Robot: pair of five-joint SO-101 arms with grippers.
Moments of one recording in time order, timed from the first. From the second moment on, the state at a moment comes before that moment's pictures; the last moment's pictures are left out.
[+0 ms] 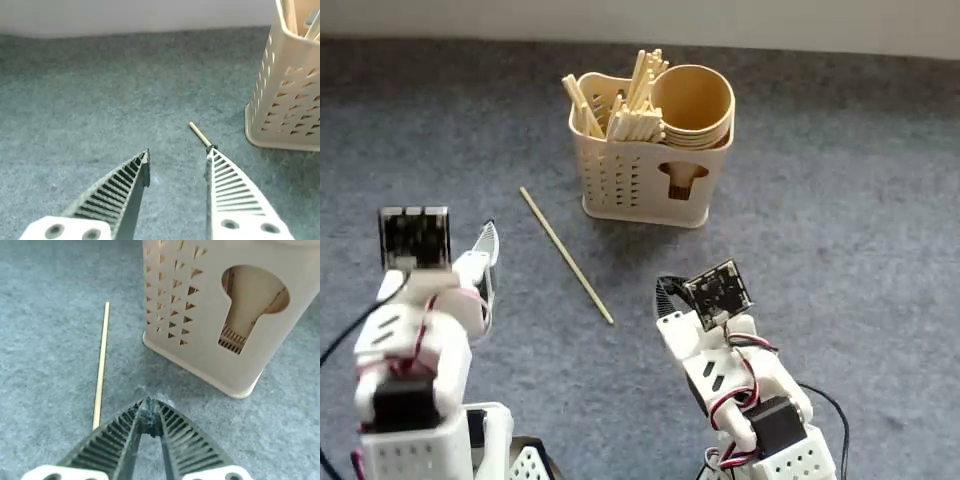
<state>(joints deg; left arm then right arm) -12.2 -80.2 58.2 59.5 -1.8 -29.8 -103.2 88.8 44.9 8.0</state>
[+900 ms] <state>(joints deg) -6.6 7.6 11.9 59.5 27.2 -30.0 -104.5 93.8 38.0 8.0</state>
